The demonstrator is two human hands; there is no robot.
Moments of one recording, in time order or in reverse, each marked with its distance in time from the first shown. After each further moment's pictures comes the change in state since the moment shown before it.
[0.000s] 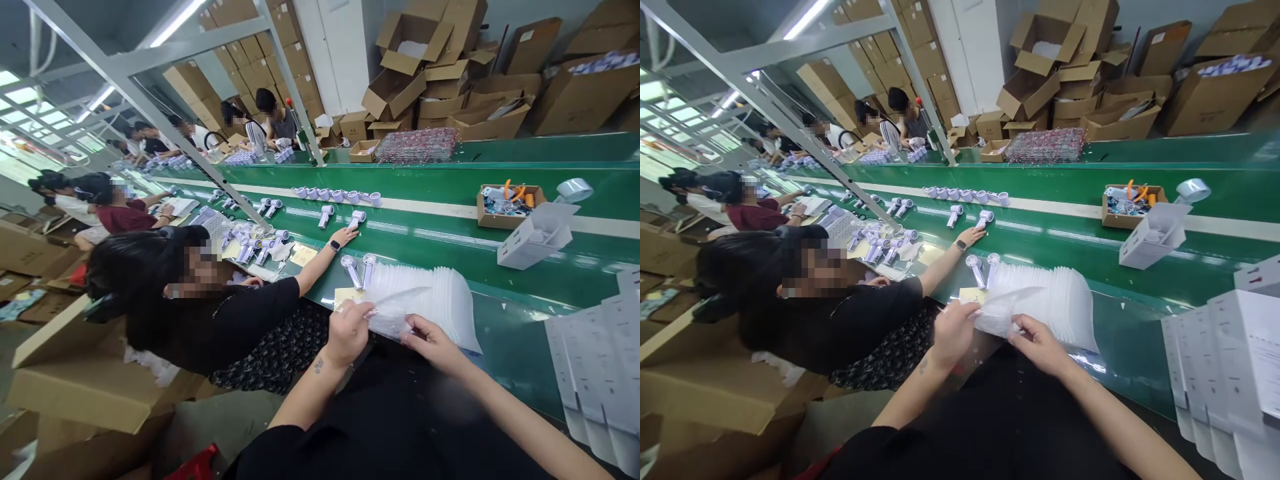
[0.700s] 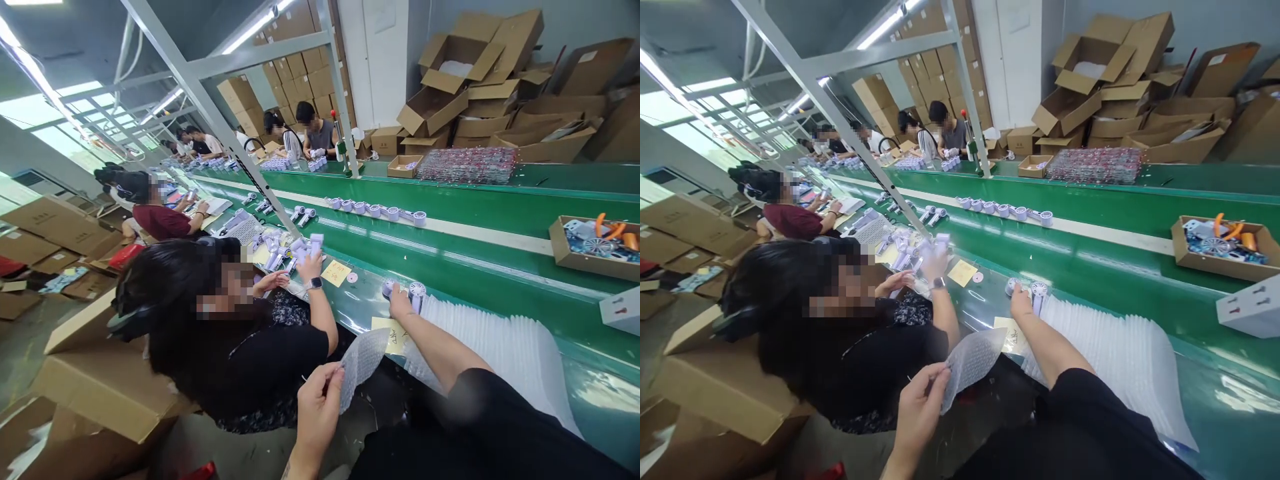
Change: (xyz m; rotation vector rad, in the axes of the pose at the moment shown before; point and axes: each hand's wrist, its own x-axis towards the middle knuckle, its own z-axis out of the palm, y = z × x) left_hand -0.075 -0.082 -0.111 -0.010 0.014 -0.701; right_hand 0.271 0.046 0.104 -0.426 0.305 0.413
